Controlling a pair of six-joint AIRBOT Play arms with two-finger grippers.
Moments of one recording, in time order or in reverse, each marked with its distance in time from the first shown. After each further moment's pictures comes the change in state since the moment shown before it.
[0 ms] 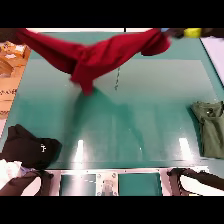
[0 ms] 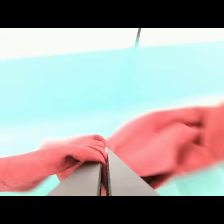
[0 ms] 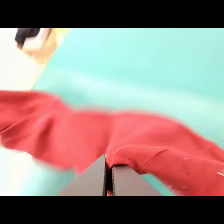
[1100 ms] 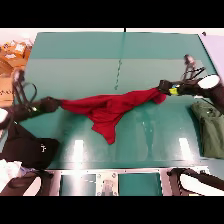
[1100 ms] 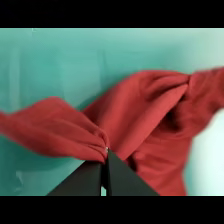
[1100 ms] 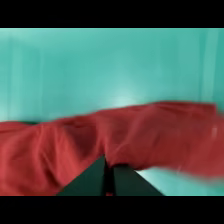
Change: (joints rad) left arm 0.000 0.128 -0.995 -0.354 0.224 0.113; right arm -0.080 -0.064 -0.764 -0.095 -0.323 -0.001
